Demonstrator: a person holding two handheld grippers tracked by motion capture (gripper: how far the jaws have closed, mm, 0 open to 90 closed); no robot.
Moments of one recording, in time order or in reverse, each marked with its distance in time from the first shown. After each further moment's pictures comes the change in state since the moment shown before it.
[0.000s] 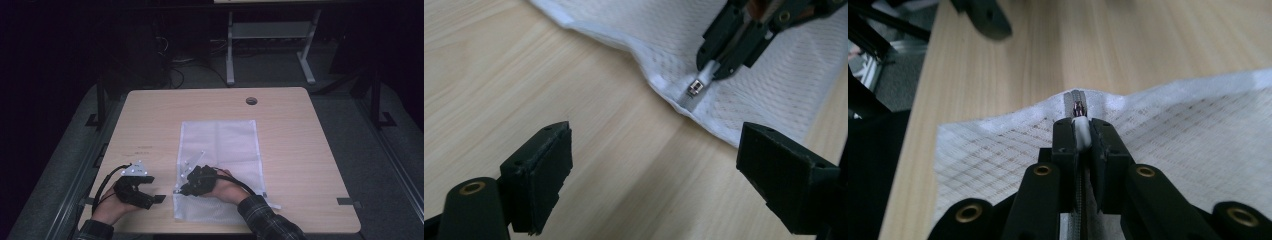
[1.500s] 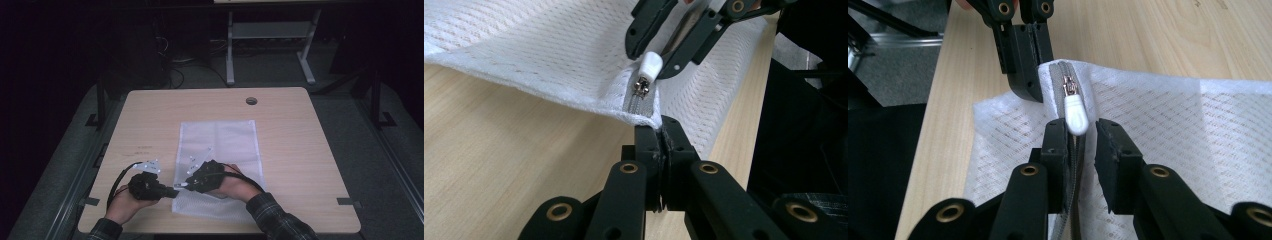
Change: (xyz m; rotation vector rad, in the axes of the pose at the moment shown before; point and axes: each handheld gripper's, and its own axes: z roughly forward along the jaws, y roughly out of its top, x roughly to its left) left arm -0.014 0.027 0.018 0.004 -0.249 0.010; right arm 0.008 0.007 -0.036 -0.011 -0.074 -0.083
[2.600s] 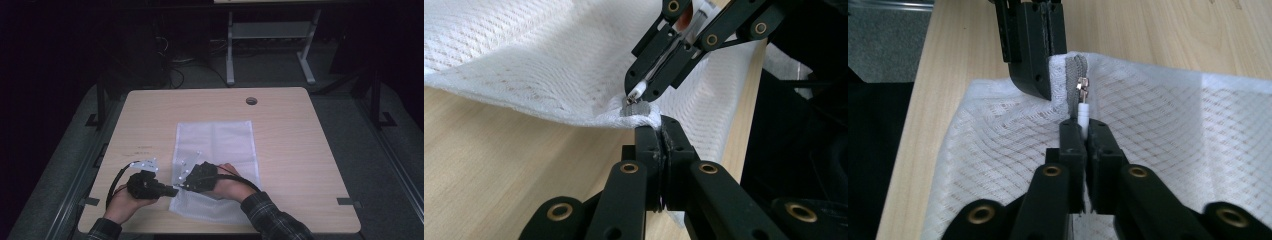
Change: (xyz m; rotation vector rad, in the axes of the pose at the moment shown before) left arm 0.001 0.000 -0.005 -0.037 -0.016 -0.022; right arm 0.008 0.014 0.011 0.087 -0.032 -0.081
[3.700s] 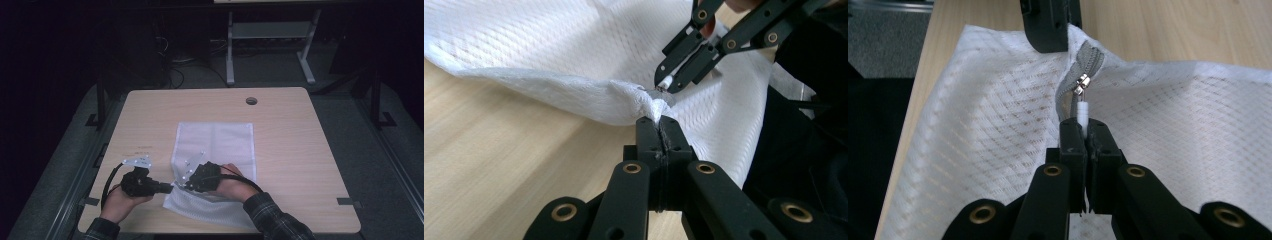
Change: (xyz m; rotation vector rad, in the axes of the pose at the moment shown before) left arm 0.006 -0.003 -0.014 -0.034 0.036 -0.077; right arm -0.001 -0.007 -0.004 -0.005 0.001 0.000
